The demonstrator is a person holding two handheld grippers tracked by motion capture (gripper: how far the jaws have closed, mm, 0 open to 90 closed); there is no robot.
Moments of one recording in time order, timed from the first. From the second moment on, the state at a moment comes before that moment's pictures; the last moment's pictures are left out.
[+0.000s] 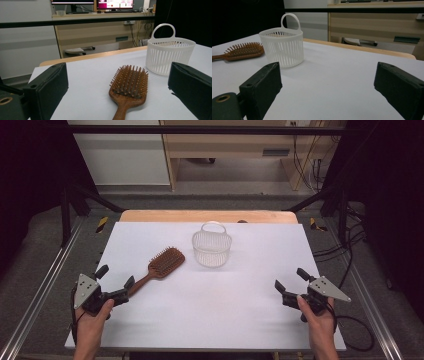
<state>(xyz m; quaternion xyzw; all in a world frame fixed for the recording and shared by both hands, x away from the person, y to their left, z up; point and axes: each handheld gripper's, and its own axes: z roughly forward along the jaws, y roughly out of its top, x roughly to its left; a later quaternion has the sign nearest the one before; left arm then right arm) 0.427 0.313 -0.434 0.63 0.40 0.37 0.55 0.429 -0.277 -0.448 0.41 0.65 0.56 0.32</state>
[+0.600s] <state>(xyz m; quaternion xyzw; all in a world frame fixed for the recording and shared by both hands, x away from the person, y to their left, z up) 0.427 0.310 -0.435 0.63 0.40 0.37 0.55 0.430 -0.276 -0.450 0.41 0.65 0.56 0.31</state>
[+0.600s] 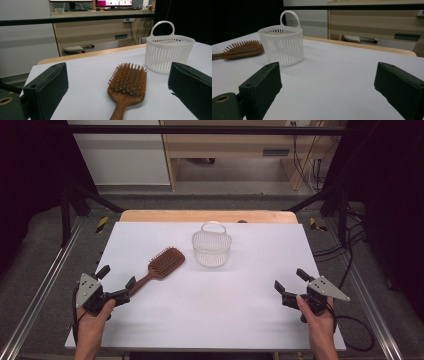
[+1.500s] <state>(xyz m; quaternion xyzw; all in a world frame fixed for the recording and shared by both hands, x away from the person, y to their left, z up) 0.437 0.304 -0.444 0.67 0.42 0.34 0.51 0.431 -0.272 -0.452 0.41 0.66 0.55 0.29</state>
